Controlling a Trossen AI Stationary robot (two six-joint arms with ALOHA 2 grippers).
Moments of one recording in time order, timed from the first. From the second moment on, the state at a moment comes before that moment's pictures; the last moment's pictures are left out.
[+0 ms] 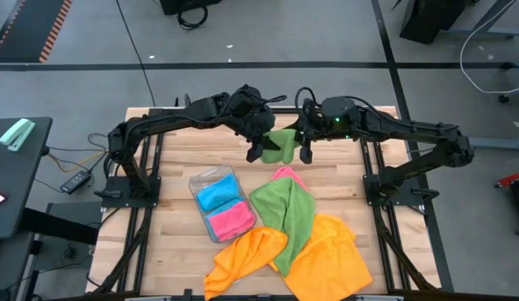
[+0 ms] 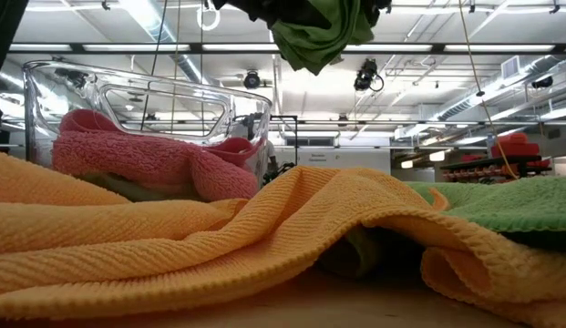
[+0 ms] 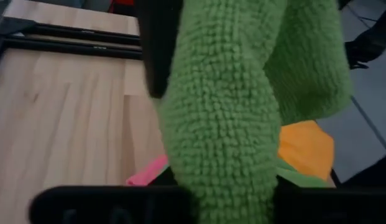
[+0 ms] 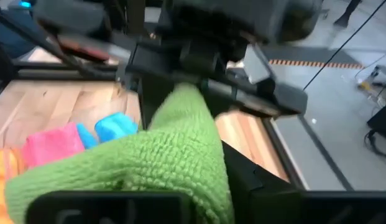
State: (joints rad) left arm 0.29 1.78 1.72 -0.56 0.49 0.06; right arm -0.18 1.24 1.25 -0.41 0.00 -0.13
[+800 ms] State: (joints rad) left arm 0.26 1.77 1.72 -0.98 0.55 -0.16; right arm -0.23 1.14 1.25 -0.67 -0.03 0.15
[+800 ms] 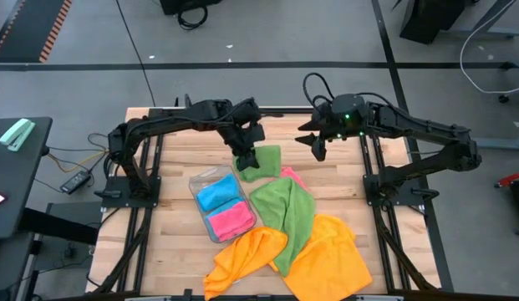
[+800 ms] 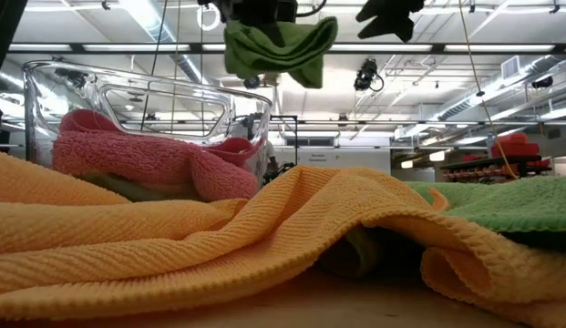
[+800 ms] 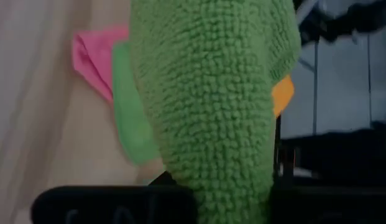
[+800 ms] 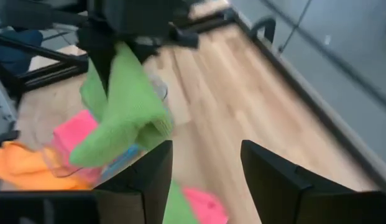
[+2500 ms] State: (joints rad) left arm -0.10 1.28 0.57 0.15 0.47 -0.96; right arm 0.01 1.07 1.25 -0.68 0.04 0.35
